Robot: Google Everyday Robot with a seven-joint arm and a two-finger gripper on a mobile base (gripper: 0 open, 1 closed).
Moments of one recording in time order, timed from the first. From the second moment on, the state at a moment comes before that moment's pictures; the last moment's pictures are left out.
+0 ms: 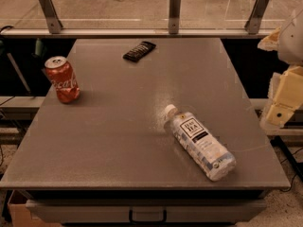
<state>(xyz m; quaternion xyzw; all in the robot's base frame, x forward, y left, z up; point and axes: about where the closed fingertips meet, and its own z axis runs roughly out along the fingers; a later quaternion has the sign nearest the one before) 0.438 -0.217 0.976 -0.60 0.78 -0.03 0.16</state>
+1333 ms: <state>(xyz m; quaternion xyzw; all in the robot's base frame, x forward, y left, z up) 0.415 -0.119 0.925 -0.53 0.84 0.08 0.11</state>
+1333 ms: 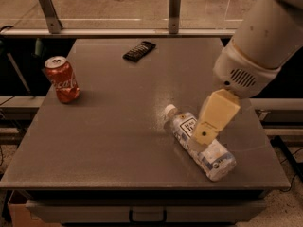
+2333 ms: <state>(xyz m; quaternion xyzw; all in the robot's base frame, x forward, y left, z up) 0.398 -0.077 0.863 -0.45 0.88 0.11 0.10</state>
